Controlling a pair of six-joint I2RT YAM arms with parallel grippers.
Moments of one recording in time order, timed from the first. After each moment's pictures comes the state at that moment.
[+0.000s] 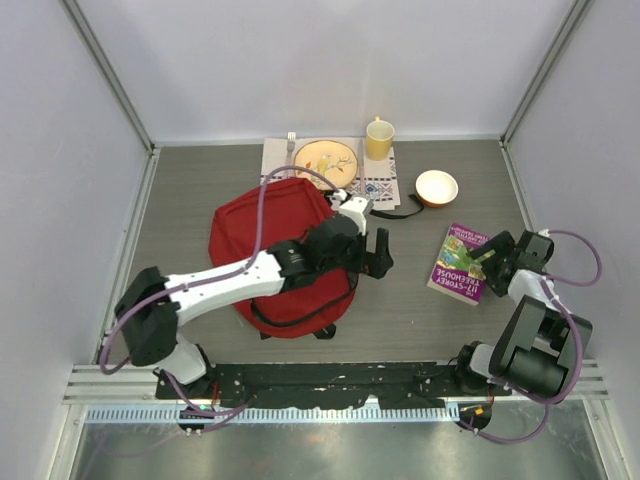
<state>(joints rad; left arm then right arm) -1.04 1.52 1.16 -0.16 -0.14 -0.58 -0.50 1.26 0.52 -0.14 -0.19 0.59</state>
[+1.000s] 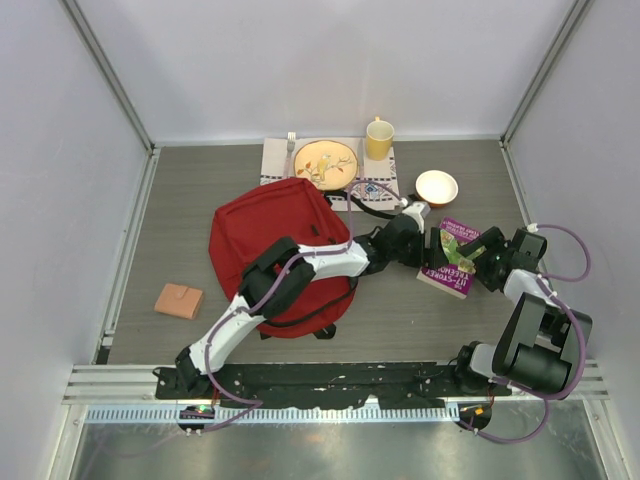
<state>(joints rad) -1.02 2.40 1.77 0.18 0.12 -0.75 -0.44 1.29 0.50 -0.06 -0.30 0.58</state>
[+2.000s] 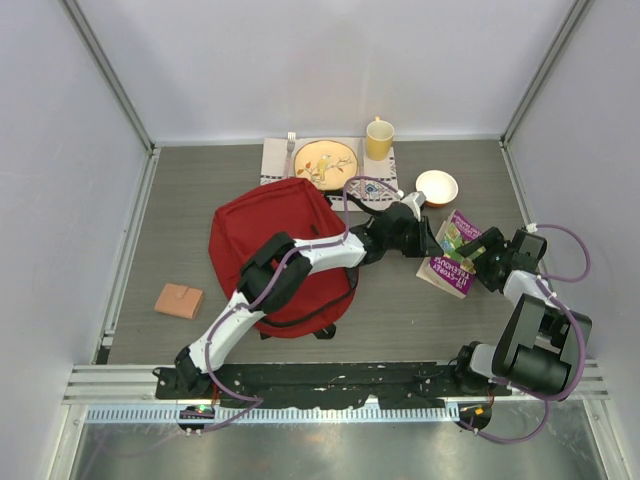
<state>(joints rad) -0.98 2.42 1.82 0.20 0.26 -0.88 -0.43 1.28 0.49 -0.05 -0.31 0.57</state>
